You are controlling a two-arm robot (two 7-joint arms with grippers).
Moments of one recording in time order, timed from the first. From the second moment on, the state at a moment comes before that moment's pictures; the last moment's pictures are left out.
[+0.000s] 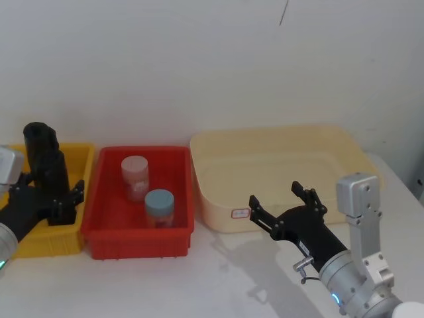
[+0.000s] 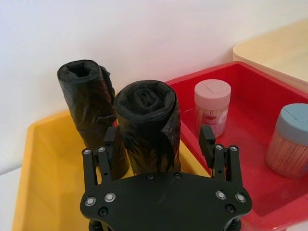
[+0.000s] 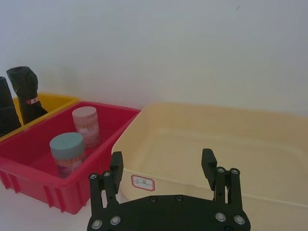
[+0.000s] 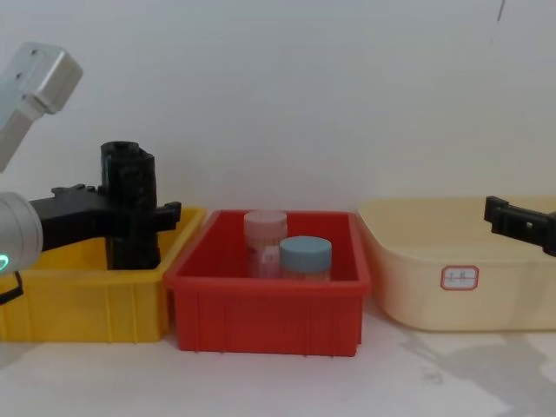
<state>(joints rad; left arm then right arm) -0.39 0.37 0.36 -1.38 -0.31 0.08 -0.21 -0.01 0.34 -0.23 -1.77 0.29 0.03 0.07</state>
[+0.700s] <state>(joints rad) -0.43 0.36 0.38 -1.33 -0.28 0.07 -0.24 -0.01 0.34 -0.23 -1.77 0.29 0.03 0.07</state>
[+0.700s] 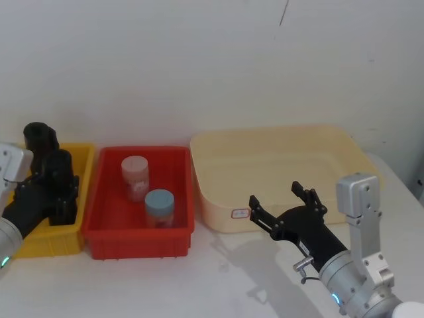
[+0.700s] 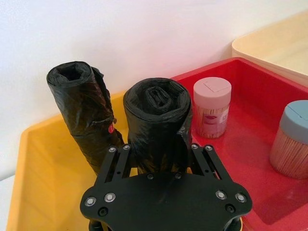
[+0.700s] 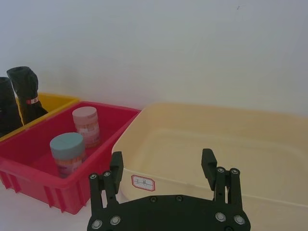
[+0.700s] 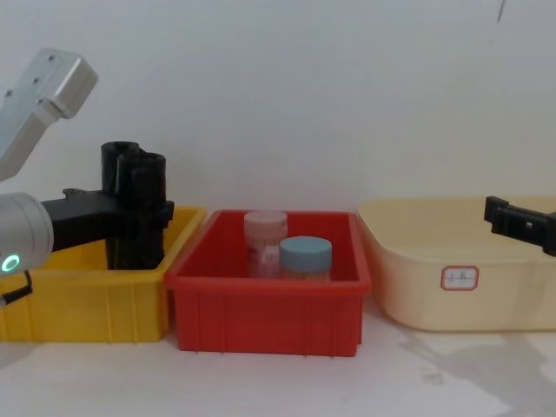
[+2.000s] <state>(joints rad) -0.51 0.37 0.30 -1.54 -0.38 0.11 -0.34 -0.01 0.34 -0.22 -1.76 0.29 0.03 0.07</state>
